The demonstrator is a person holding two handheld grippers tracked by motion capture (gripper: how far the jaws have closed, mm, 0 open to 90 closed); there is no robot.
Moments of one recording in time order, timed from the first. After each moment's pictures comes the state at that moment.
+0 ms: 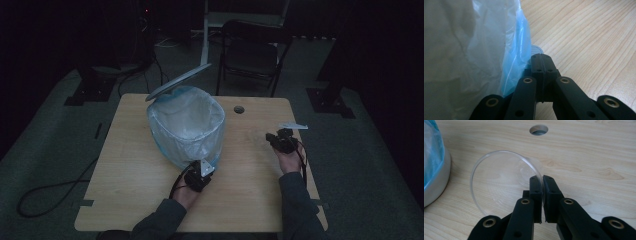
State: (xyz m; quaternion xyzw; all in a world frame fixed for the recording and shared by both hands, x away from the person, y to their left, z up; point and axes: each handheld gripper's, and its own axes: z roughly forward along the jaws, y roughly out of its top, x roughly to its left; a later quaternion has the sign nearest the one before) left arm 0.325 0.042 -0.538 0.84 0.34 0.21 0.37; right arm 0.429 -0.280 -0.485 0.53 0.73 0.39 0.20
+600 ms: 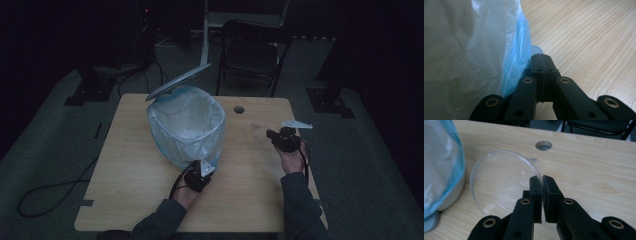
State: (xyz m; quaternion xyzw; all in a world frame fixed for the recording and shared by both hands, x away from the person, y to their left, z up) left arm 0.325 0.042 -0.538 0.84 0.34 0.21 0.37; right arm 0.415 -0.276 -0.459 0.50 0.72 0.42 0.22
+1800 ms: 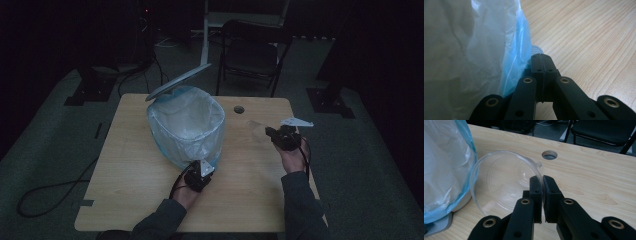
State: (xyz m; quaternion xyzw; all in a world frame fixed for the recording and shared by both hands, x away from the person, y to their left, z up) left arm 0.327 0.044 -0.537 0.85 0.33 0.22 0.36; right arm 0.408 -0.269 -0.439 0.47 0.73 0.43 0.23
